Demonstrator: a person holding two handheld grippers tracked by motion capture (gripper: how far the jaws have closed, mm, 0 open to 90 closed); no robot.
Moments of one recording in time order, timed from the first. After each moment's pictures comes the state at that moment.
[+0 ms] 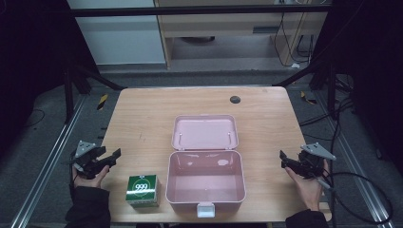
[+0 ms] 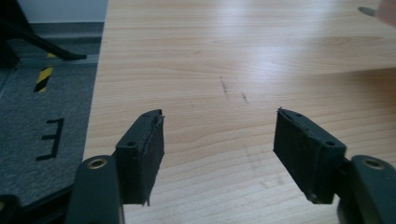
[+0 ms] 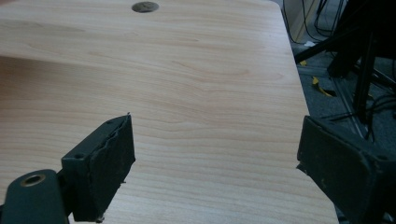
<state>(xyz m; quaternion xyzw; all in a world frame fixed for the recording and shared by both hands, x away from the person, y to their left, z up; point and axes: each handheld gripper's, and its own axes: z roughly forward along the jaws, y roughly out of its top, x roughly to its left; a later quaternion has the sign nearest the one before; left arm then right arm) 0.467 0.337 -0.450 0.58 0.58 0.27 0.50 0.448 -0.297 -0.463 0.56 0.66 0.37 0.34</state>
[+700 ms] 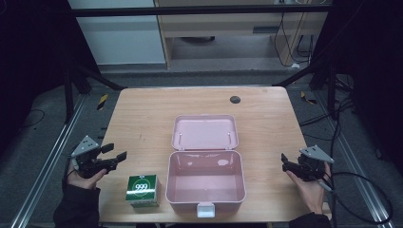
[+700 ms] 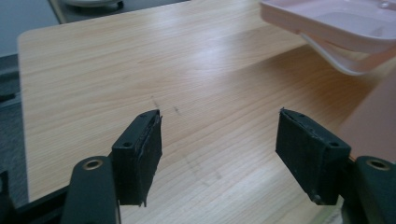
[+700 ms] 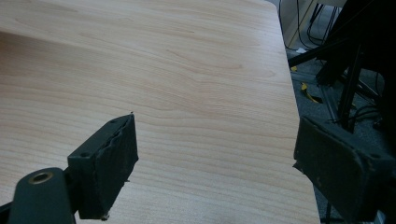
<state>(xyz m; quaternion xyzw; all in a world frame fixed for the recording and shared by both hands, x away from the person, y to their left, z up) 0.454 0.321 -0.420 0.64 0.48 0.20 0.56 0.443 -0.300 -0.470 0.54 0.68 0.34 0.36</state>
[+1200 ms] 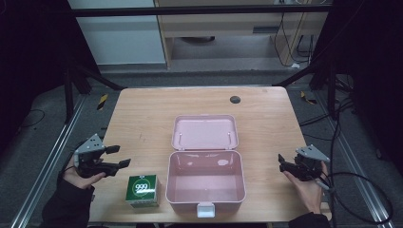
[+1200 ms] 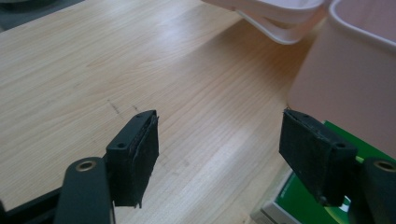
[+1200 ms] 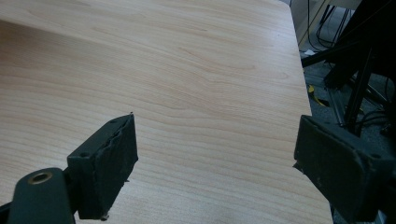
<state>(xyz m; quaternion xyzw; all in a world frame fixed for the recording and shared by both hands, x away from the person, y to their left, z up) 0.445 0.304 -0.397 0.71 0.42 0.13 0.55 0.445 -0.293 -0.471 0.53 0.69 0.34 0.35</state>
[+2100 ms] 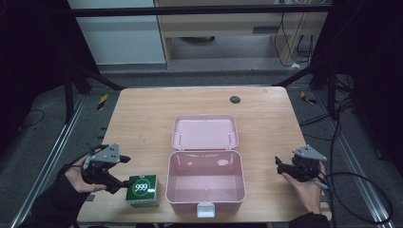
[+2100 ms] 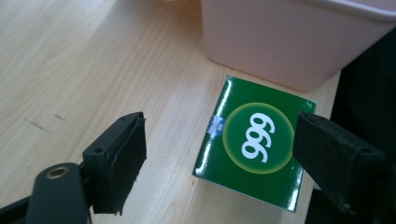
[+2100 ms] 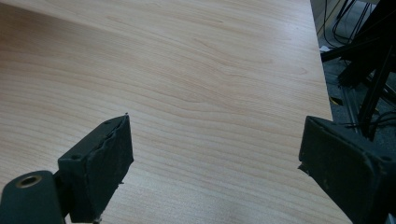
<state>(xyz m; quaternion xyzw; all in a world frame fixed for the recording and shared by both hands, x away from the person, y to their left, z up) 0.414 0.258 -0.389 0.78 0.37 0.03 0.51 0.447 -0.289 -0.474 0.52 0.71 0.34 0.33</state>
